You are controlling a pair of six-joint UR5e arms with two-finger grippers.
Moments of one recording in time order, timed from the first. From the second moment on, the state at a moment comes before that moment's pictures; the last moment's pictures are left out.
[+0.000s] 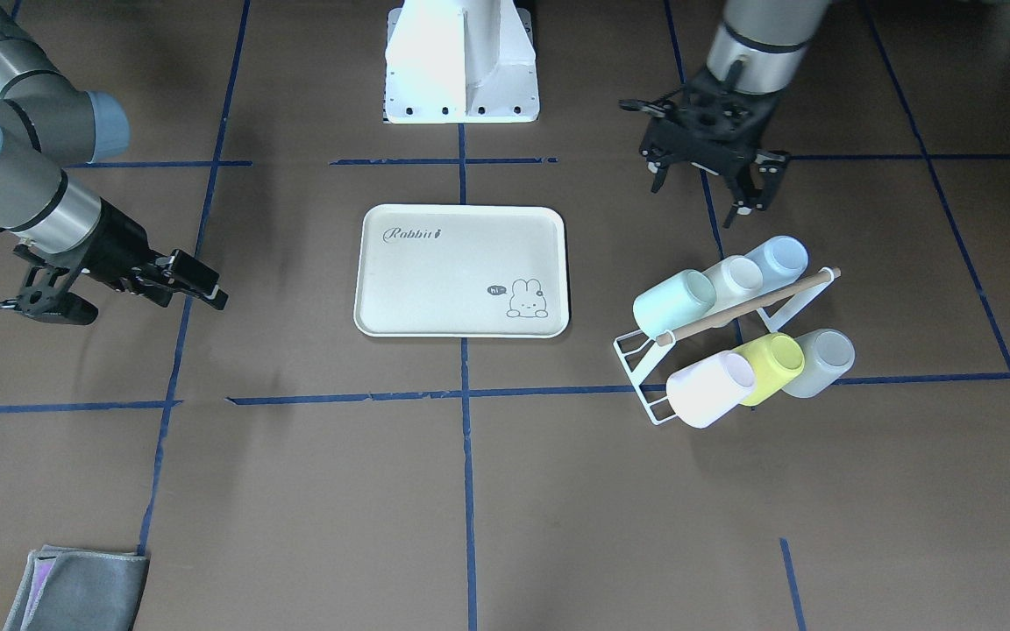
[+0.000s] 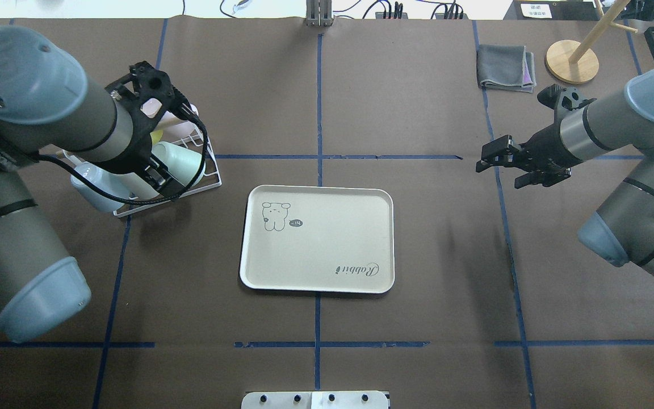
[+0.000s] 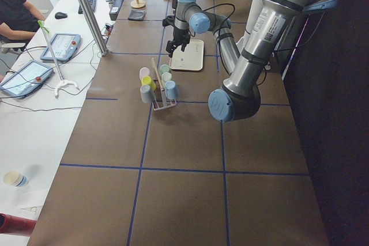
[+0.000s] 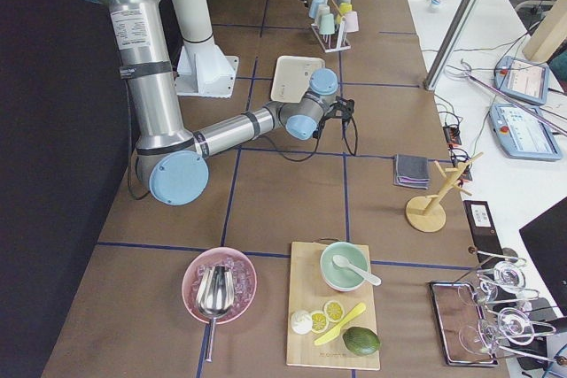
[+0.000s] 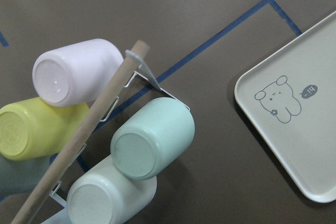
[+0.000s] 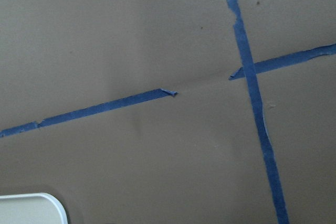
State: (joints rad) left arm -0.68 -2.08 -2.10 -1.24 -1.77 -0.28; right arm 0.90 -1.38 1.68 -0.93 2.27 1.31
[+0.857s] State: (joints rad) left arm -0.51 -2.28 -1.90 -0.99 -1.38 0.12; right arm 0.91 -1.42 1.68 -0.93 2.27 1.28
